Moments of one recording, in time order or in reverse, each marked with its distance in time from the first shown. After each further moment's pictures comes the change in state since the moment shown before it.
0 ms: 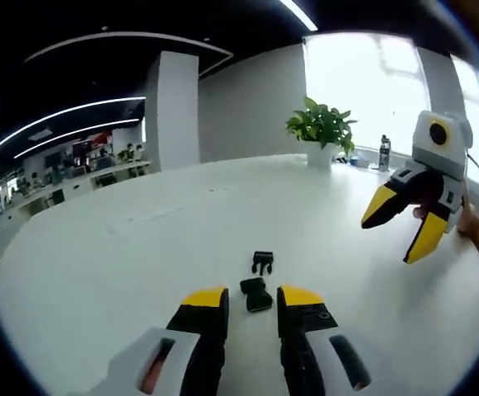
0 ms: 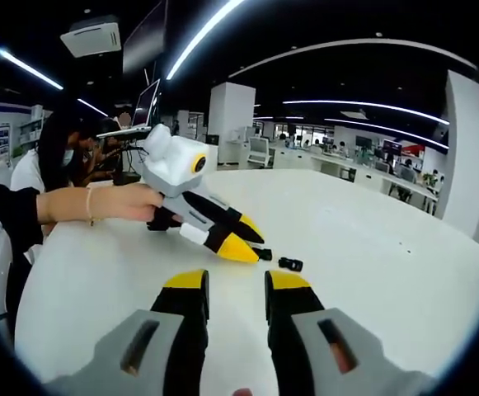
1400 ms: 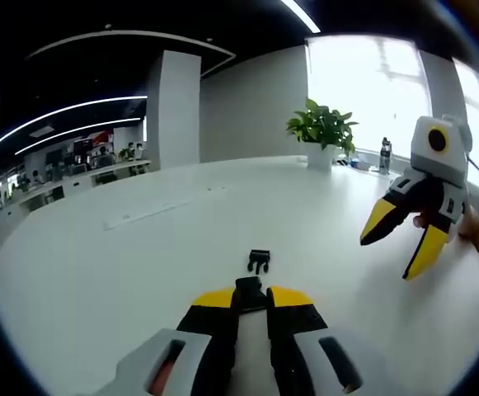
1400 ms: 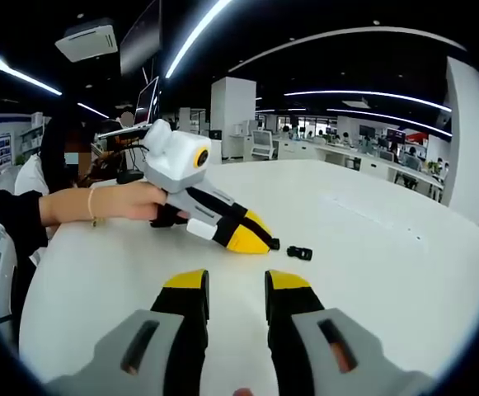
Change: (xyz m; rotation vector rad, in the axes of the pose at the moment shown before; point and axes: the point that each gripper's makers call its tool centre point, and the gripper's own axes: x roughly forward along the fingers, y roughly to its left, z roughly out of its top) left arm 0.003 -0.005 -0.005 -0.018 -0.009 0.000; right arm 0.005 0.006 -0.012 0.045 0.031 0.037
